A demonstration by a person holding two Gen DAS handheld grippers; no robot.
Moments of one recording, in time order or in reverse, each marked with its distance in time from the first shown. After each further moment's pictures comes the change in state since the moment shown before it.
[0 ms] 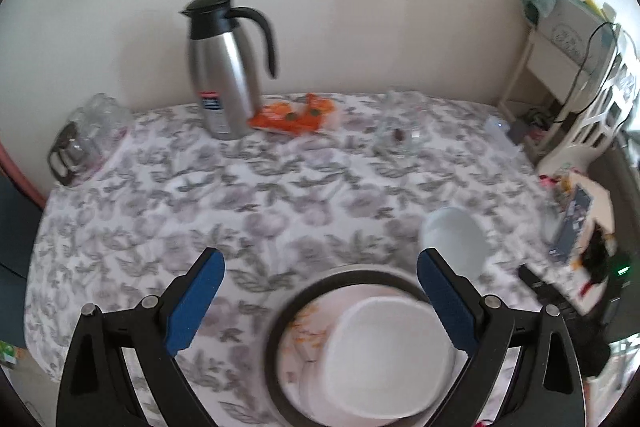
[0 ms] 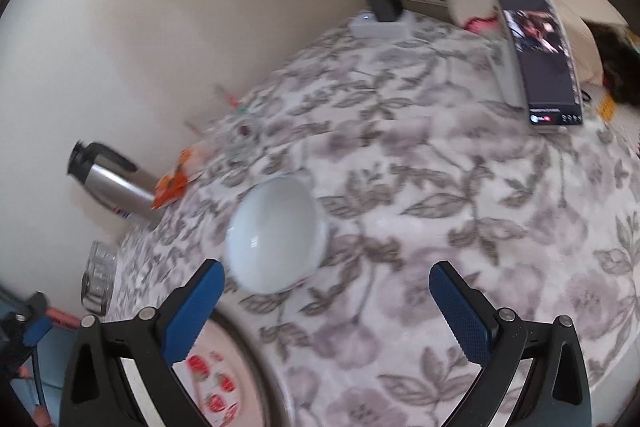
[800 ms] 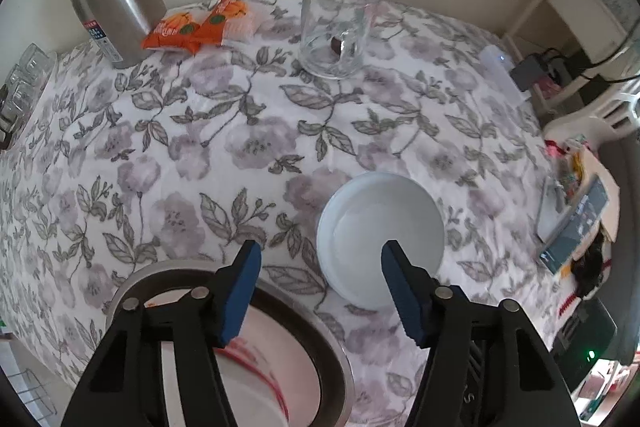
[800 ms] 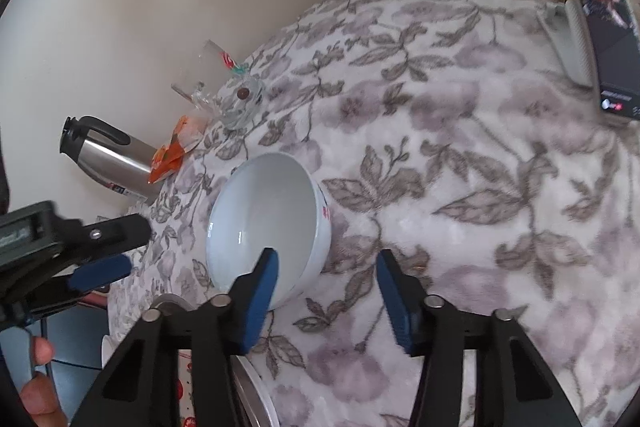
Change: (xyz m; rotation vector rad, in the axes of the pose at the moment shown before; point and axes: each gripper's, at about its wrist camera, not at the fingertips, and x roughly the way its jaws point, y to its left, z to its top) left arm 0.140 -0.115 0.017 -0.056 0.347 -0.012; right arm 0.067 -0.005 0.010 -0.040 0.142 0.087
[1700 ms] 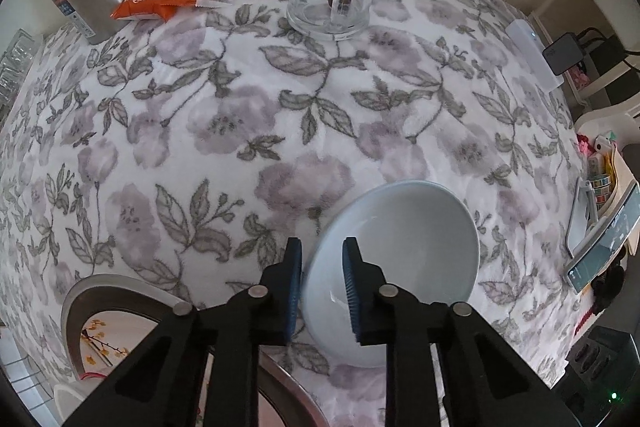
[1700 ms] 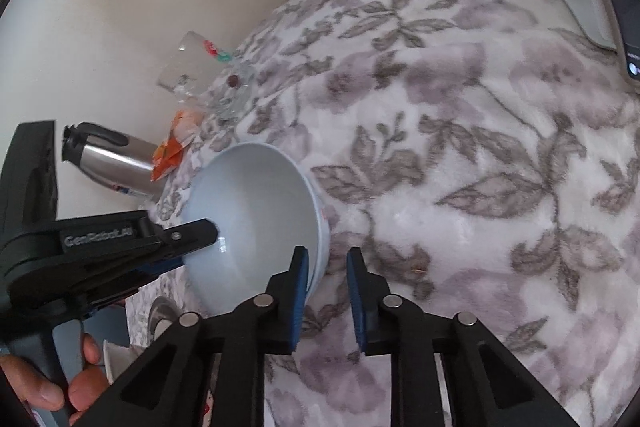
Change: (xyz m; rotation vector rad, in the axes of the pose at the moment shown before) left arm 0.062 -0.019 0.010 -0.024 0.063 0.029; right arm 0.018 -0.015 0.004 0.040 0.061 0.074
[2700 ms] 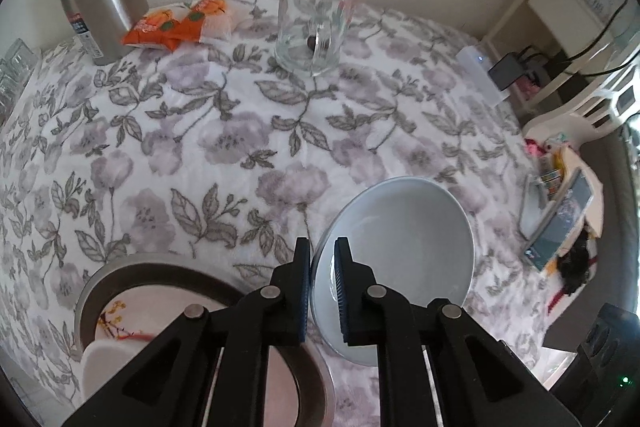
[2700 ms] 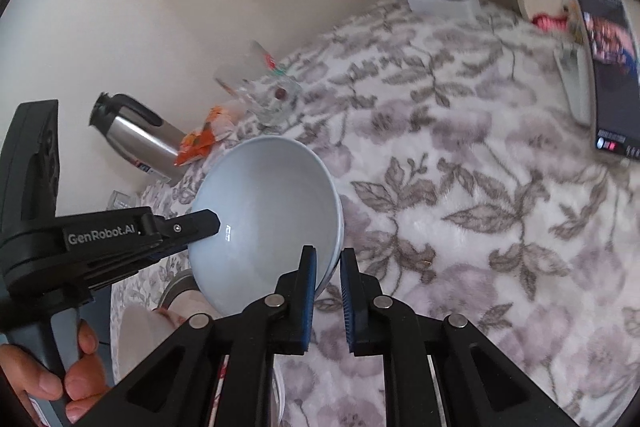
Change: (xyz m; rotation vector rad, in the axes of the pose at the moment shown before) left arm -0.062 0.019 -0.031 0.030 -0.126 -0.142; right arm -0.060 0.045 -0.014 -0.183 -0.085 -0.049
